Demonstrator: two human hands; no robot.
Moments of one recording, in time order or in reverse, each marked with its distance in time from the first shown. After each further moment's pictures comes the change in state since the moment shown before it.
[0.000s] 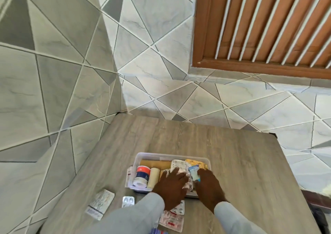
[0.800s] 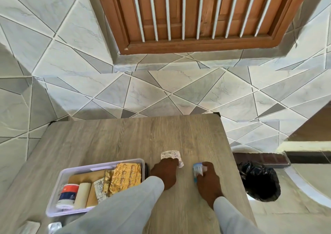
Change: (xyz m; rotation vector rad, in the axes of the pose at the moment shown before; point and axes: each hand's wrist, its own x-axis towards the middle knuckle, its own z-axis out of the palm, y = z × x) left_hand 0.170 0.171 0.020 -0.086 -0.243 -0.170; right_hand 0.023 0.206 -0.090 0.585 0.162 0.438
